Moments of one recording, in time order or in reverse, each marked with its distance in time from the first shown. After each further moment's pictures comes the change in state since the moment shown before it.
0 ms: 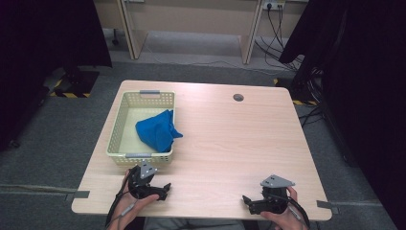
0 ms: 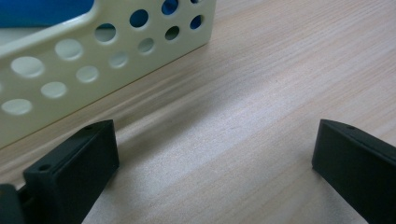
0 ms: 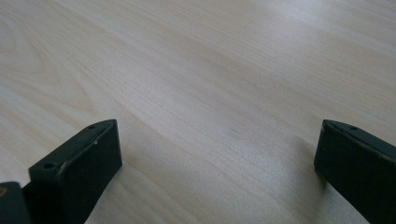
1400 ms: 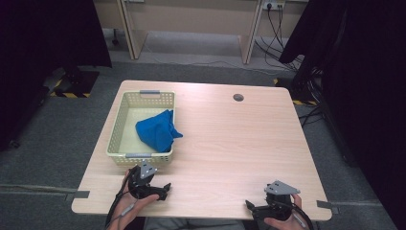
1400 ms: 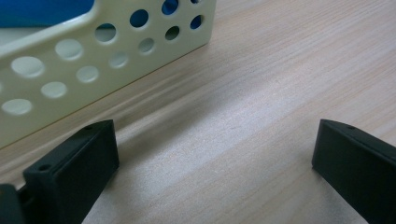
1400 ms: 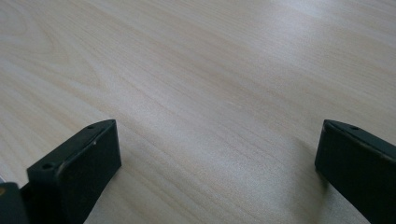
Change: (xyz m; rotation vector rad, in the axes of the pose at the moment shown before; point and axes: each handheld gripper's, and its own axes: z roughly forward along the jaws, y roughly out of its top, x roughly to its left) left arm 0.000 0.000 0.000 0.000 0.000 0.000; right arm 0.002 -0.015 -0.010 -0.026 -0.007 -0.005
